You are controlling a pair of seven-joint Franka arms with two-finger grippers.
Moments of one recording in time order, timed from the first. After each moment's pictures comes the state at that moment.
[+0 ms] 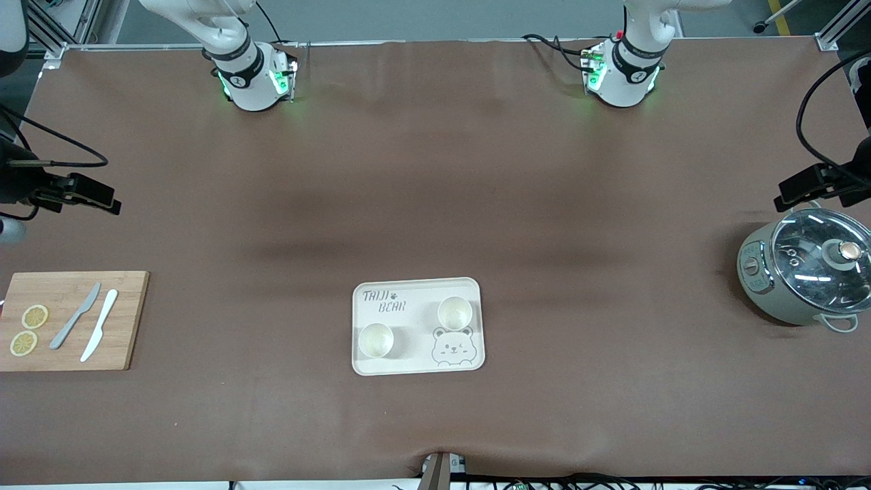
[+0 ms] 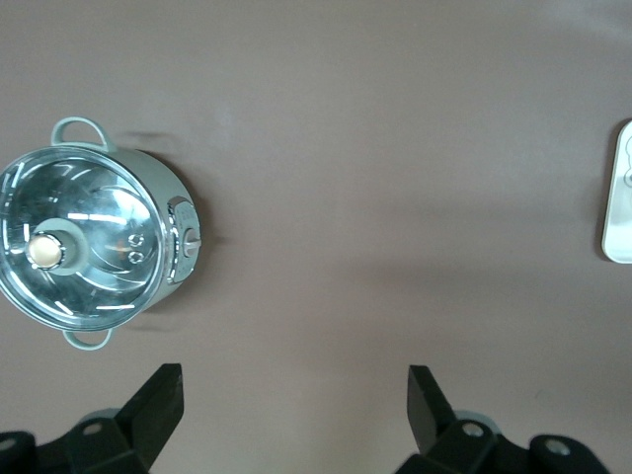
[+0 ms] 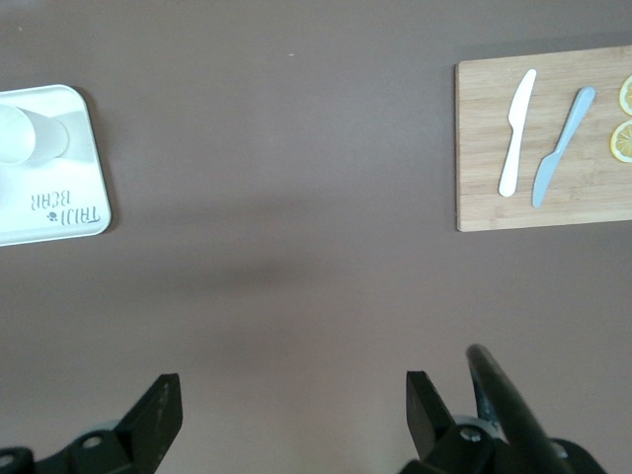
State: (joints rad) left arm -0.09 0.18 0.10 -1.32 -0.01 1.47 -0.05; right arm -0.01 0.16 0.01 -1.38 0.03 1.47 0.07
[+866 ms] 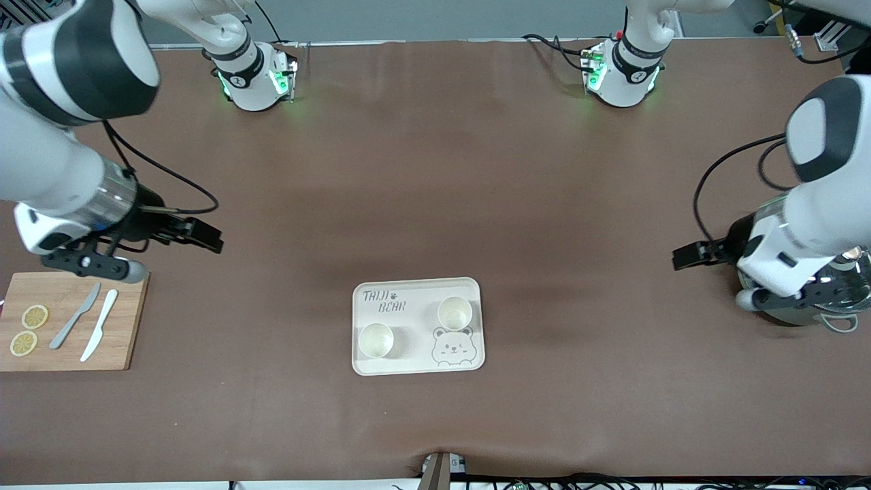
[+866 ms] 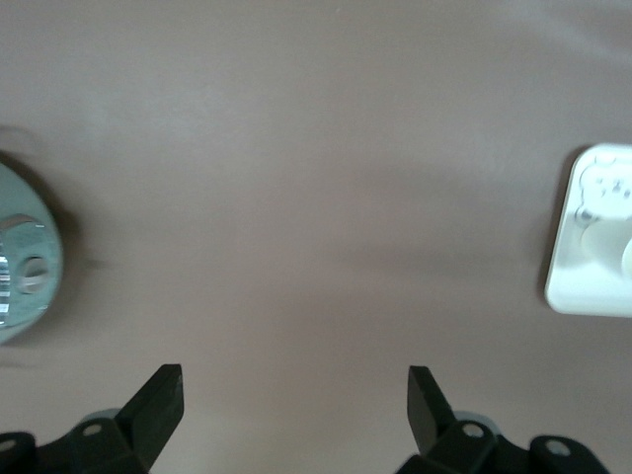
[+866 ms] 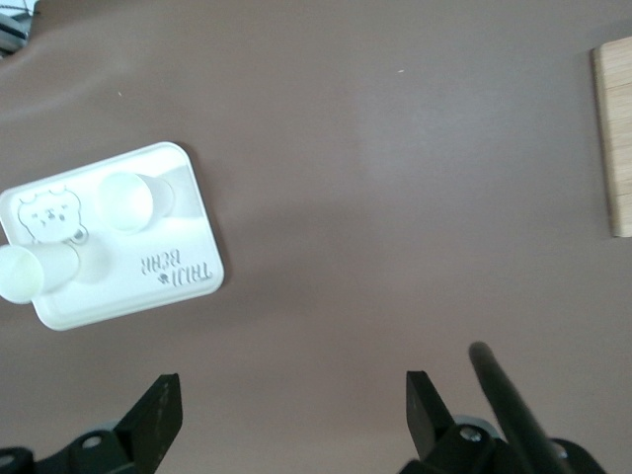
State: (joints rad) left arm -0.22 0.39 0.09 -1.32 -0.10 1.66 -0.27; right arm 0.20 0.28 0.02 -1.39 0.10 1.68 0.43
